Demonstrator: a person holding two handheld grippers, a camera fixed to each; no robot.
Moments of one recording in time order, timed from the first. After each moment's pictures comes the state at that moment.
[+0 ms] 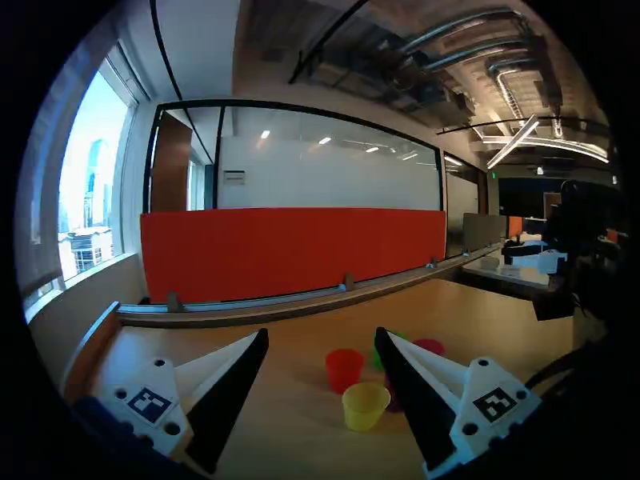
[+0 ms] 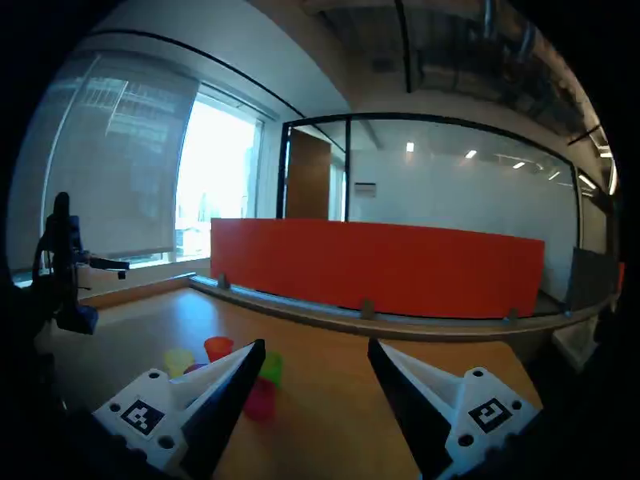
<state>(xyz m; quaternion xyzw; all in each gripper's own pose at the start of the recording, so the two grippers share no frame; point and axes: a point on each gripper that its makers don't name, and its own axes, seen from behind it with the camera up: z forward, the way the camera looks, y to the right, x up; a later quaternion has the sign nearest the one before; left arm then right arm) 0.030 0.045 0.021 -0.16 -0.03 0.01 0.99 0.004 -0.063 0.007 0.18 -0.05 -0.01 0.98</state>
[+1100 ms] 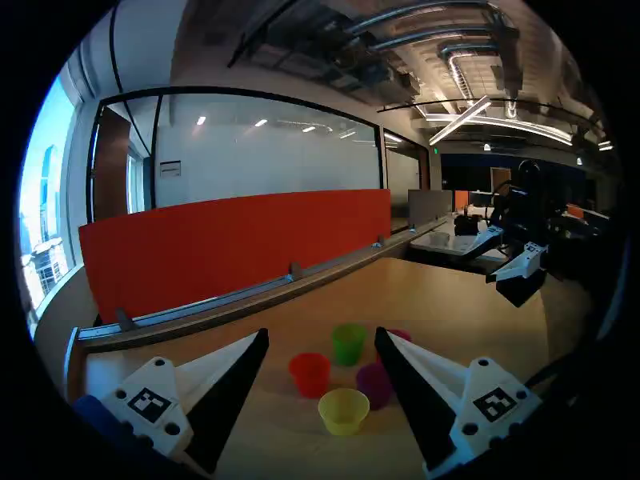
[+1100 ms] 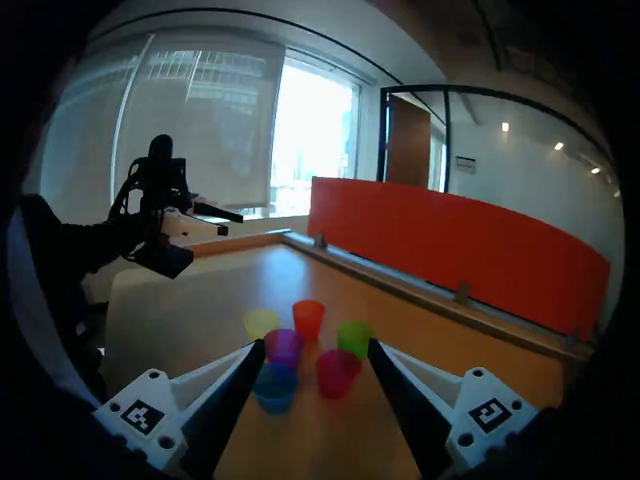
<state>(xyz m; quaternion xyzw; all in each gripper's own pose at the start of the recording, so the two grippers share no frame) 0.030 0.085 0.055 -0.29 -0.07 0.06 0.95 -0.032 -0.145 -0.028 0.38 -0.13 -0.07 0.91</state>
